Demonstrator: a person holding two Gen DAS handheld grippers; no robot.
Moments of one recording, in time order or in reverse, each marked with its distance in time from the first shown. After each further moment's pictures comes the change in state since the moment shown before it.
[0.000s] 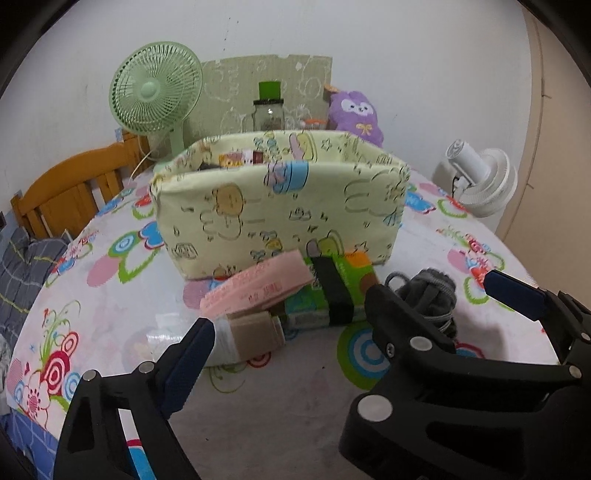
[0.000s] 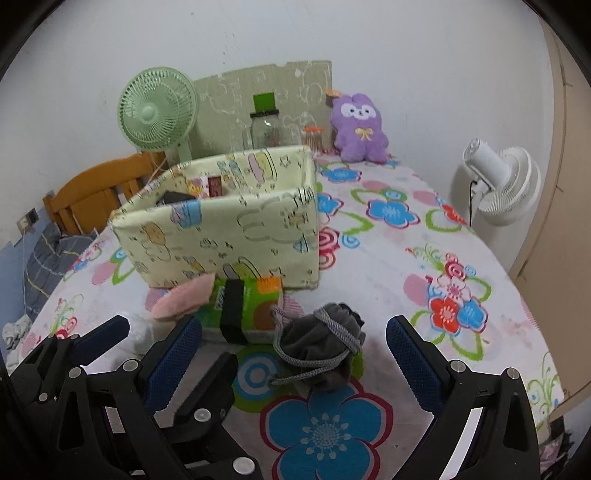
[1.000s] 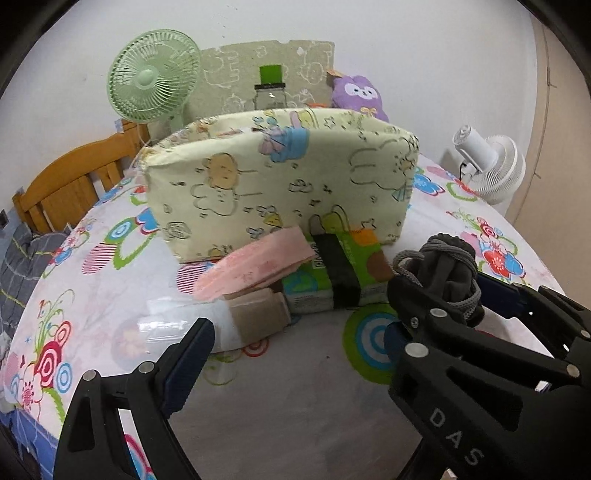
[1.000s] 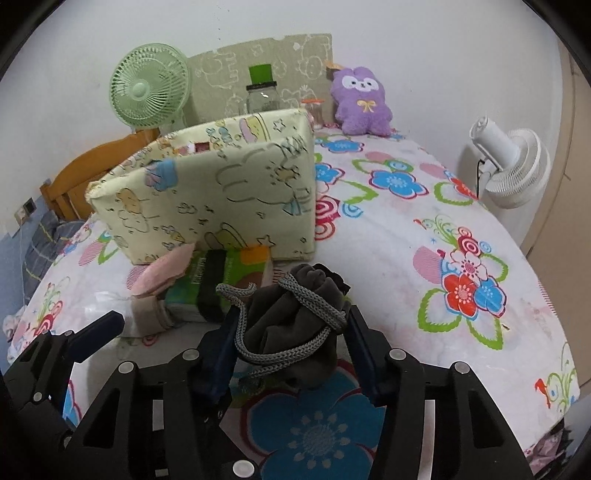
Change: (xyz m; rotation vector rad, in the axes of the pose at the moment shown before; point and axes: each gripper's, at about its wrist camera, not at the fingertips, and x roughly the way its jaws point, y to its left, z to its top) left arm 0.011 0.001 -0.006 0.004 0.032 0.024; right arm 0.019 -0.003 -0.008 -0.009 0.055 0.014
